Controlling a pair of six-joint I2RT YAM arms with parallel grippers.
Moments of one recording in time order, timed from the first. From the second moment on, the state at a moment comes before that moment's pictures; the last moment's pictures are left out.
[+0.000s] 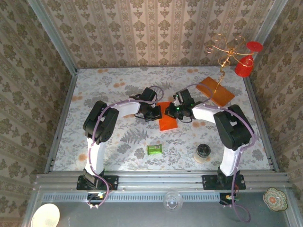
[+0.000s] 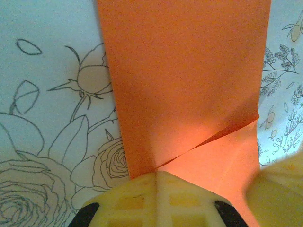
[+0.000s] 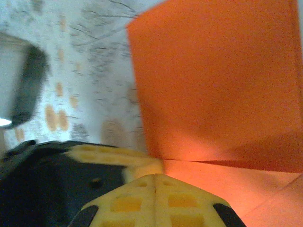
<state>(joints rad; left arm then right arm) -0.65 2.07 1.36 -0.41 0.40 -0.70 0.40 1.88 1.06 -0.09 -0.40 0.76</state>
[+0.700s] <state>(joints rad) -0.66 2.00 1.31 -0.38 0.42 -0.66 0.38 1.92 1.00 -0.03 -0.42 0.76</state>
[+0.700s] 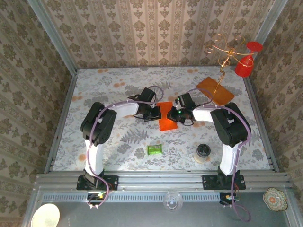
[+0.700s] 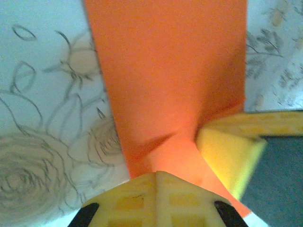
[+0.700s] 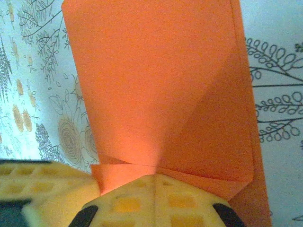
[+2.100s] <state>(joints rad) -0.76 2.03 1.31 -0.37 0.42 -0.72 0.36 1.94 0.98 0.02 -0.48 0.79</state>
